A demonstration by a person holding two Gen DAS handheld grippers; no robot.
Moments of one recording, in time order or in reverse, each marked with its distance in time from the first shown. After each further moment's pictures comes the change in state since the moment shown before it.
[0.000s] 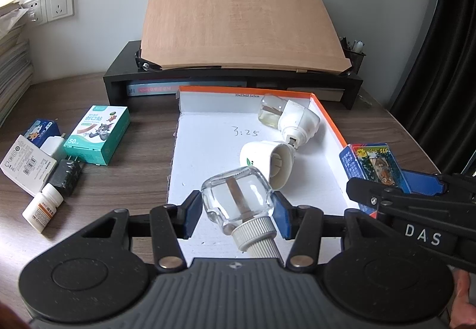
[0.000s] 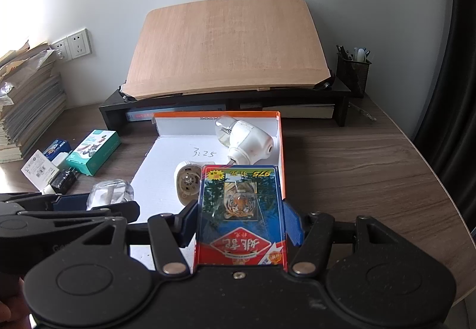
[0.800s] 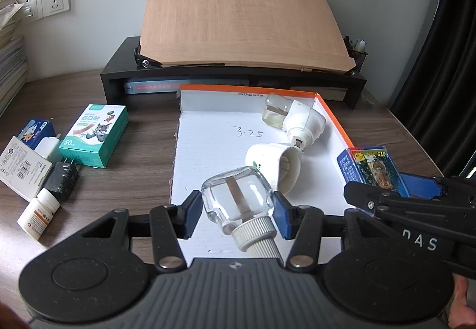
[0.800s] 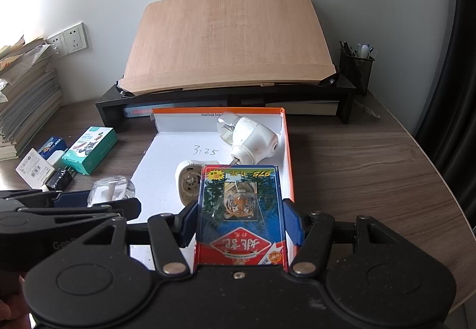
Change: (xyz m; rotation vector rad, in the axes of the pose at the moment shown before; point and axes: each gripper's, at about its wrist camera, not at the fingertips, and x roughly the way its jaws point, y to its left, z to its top) left arm 0.010 0.009 0.006 -0.003 0.014 -0.020; right arm 0.012 0.005 0.002 -0.003 0.021 -0.008
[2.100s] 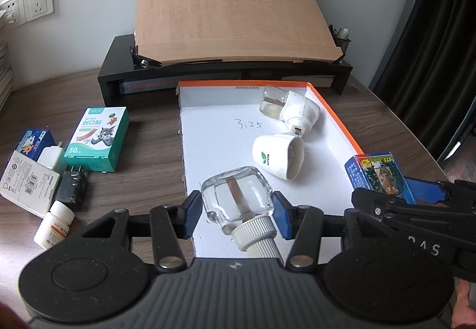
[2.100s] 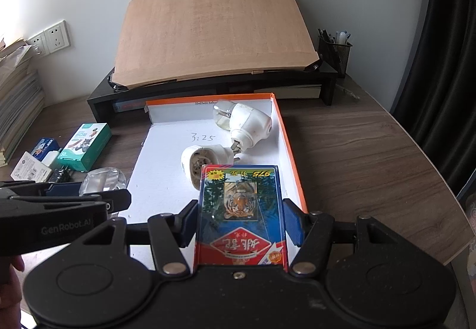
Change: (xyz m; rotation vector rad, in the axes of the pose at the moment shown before) left arm -0.013 0.026 0.006 0.085 0.054 -0.083; right arm -0.019 0.035 -0.004 0.074 0.051 -0.111
